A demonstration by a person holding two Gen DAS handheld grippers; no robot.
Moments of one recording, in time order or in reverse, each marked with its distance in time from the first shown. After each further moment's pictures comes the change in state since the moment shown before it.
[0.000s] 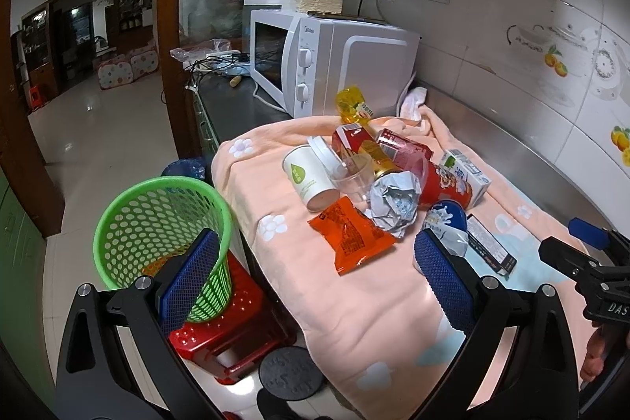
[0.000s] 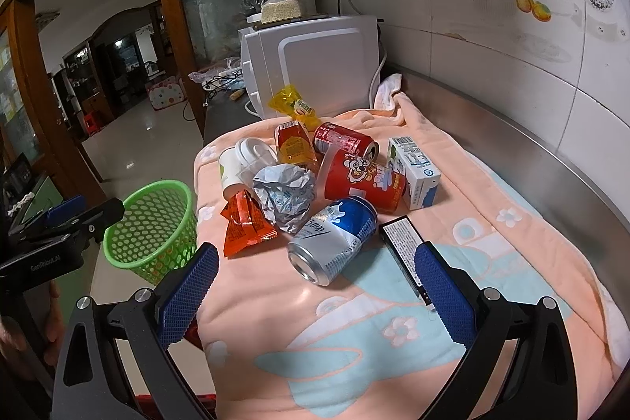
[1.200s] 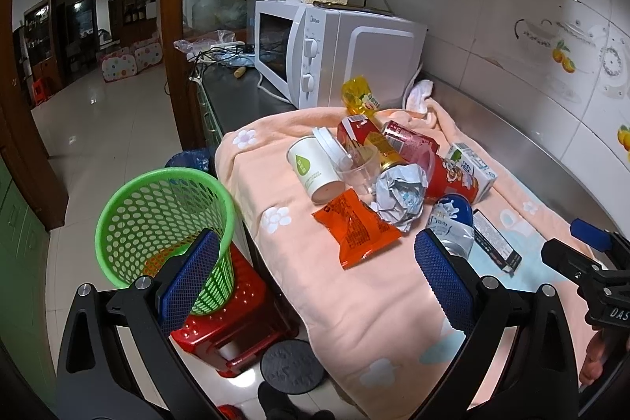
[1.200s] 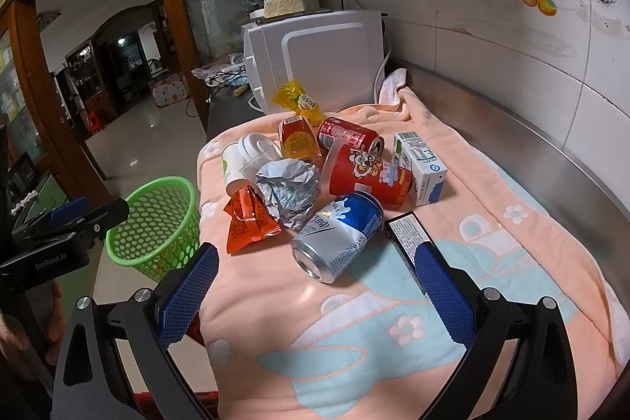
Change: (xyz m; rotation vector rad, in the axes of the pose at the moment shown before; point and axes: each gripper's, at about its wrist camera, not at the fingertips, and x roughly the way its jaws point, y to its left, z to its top) left arm 0.007 0.003 -0.003 -0.011 0.029 0.015; right arm 0.004 0.004 -0.005 -0.003 0.009 0.008
